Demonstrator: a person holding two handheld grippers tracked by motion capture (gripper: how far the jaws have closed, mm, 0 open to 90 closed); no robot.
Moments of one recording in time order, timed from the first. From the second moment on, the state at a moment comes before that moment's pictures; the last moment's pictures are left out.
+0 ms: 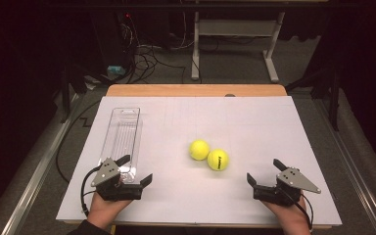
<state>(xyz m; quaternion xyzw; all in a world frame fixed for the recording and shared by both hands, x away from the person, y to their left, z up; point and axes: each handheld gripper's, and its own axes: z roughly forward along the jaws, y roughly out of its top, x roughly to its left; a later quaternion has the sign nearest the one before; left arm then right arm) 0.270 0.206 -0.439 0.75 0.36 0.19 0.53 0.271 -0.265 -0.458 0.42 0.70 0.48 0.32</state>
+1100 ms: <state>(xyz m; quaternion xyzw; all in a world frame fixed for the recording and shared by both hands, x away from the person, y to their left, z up) 0.316 0.112 -0.415 0.92 0.33 0.07 0.22 0.270 -0.270 -0.455 0.41 0.70 0.49 0.31</state>
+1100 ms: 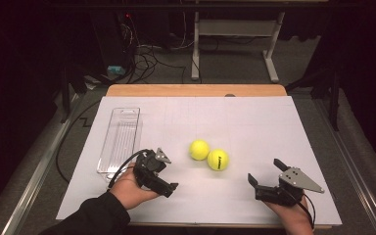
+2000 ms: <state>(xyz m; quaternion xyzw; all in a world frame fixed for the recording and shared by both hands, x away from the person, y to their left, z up) 0.326 0.092 -0.420 0.95 0.31 0.00 0.08 0.268 -0.266 -0.458 0.40 0.71 0.49 0.30</state>
